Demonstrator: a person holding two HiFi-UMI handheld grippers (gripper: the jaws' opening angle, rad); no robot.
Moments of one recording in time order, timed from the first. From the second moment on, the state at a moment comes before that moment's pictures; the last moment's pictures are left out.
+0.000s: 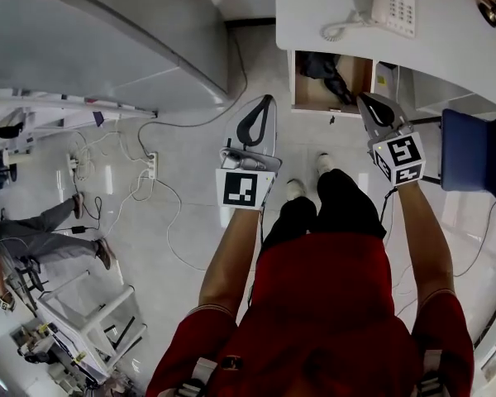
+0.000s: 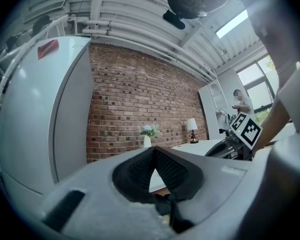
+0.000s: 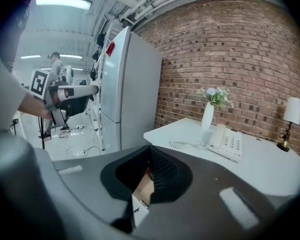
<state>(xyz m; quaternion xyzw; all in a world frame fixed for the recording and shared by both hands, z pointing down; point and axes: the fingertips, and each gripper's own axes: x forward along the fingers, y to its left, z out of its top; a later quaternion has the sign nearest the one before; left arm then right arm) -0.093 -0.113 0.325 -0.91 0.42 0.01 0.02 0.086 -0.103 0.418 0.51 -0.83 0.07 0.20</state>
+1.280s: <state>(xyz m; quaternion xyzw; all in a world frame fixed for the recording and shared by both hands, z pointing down) -0.066 -0.215 0.477 -0.85 0.51 -0.06 -0.06 0.122 -0.242 0.682 0.42 -0.82 0.15 0.35</state>
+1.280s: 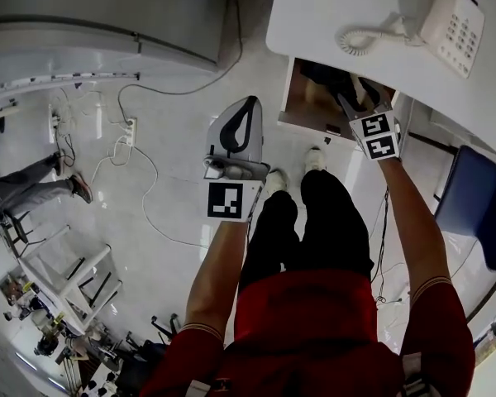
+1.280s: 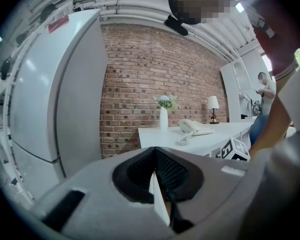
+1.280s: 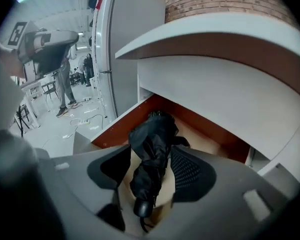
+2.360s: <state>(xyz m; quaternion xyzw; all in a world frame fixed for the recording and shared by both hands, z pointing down) -0.107 -0.233 0.525 -0.83 0.55 -0.09 -0.07 0.104 -0.286 0.787 0.42 -0.79 0.20 0.40</state>
